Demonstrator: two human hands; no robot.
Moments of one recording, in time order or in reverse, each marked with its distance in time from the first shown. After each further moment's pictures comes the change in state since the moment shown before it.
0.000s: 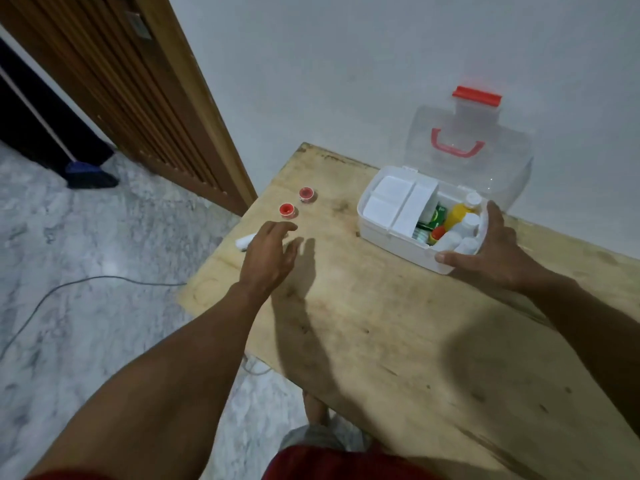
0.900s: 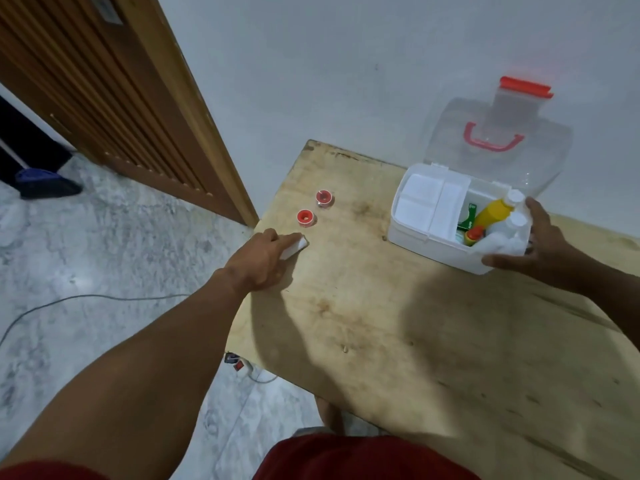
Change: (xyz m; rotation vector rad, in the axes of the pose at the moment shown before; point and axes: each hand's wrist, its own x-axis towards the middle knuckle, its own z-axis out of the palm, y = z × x) left_hand 0.059 -0.098 -0.024 0.243 -0.500 0.293; right_hand -0.002 -0.017 0.002 -0.006 0.001 0.114
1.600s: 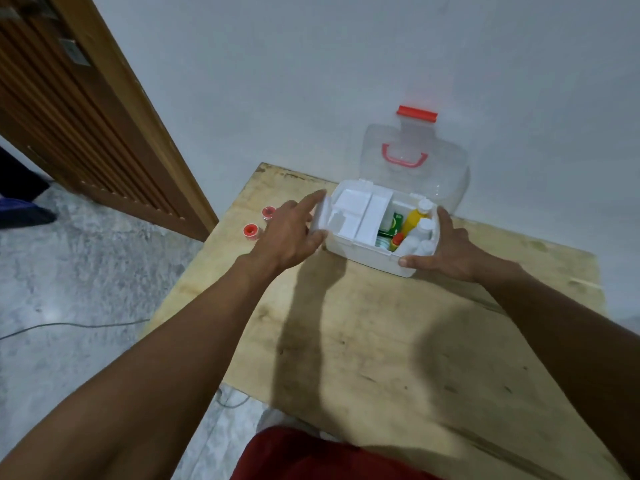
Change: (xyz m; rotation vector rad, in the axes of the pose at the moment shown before) left_hand 0.043 0.176 -0.044 -0.321 0.286 0.019; right_hand 0.001 0.006 -0.006 -0.027 -0.074 -0.156
